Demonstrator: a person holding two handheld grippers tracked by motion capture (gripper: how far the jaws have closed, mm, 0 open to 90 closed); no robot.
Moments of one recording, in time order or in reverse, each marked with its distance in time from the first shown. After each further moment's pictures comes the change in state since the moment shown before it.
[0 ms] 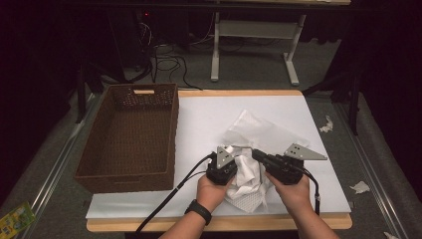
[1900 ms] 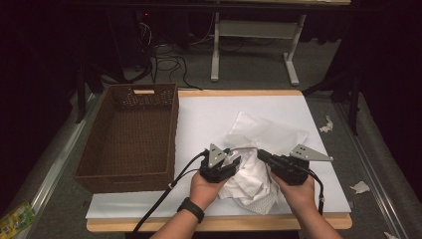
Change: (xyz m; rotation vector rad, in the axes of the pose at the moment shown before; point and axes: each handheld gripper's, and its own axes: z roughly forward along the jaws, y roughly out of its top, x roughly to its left) left arm 0.012 0.004 -0.031 -0.092 -0.007 0.029; right arm -0.009 -0.004 -0.009 0.005 -0.026 0.007
